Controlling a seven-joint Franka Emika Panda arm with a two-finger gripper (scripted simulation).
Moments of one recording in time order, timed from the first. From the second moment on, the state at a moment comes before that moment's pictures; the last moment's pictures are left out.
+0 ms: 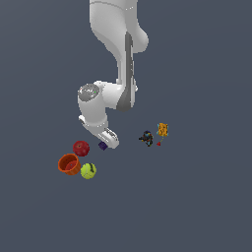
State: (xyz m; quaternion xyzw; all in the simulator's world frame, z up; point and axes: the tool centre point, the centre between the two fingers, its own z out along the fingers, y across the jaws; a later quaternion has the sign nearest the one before) arm -0.034 -0.118 0.073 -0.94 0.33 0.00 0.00
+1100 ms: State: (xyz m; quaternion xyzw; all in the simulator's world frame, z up) arm -0.035 -0.118 0.022 -0.94 0.33 0.00 0.00
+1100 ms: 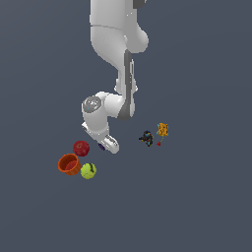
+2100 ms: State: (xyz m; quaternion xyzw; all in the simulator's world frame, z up) arm -0.041 -0.114 0.051 -0.94 0.33 0.00 0.00
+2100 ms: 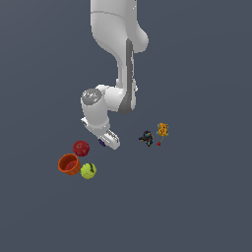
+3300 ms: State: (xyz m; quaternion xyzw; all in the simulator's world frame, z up) arm -0.078 -0.087 0.255 -0.94 0.33 0.00 0.00
